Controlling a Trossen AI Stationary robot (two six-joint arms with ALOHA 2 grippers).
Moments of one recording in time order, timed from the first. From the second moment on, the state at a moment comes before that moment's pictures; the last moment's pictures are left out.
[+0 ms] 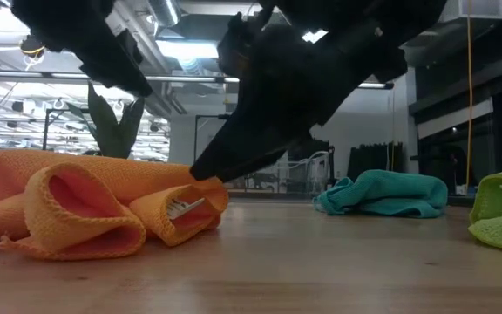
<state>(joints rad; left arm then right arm) -0.50 1.36 0.77 -0.17 -0.34 -0.44 0.28 2.04 1.16 0.18 0.09 0.21</state>
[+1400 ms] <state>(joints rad) -0.50 1.40 0.77 -0.12 -0.39 -0.44 0.31 2.07 1.16 0.18 0.17 0.34</state>
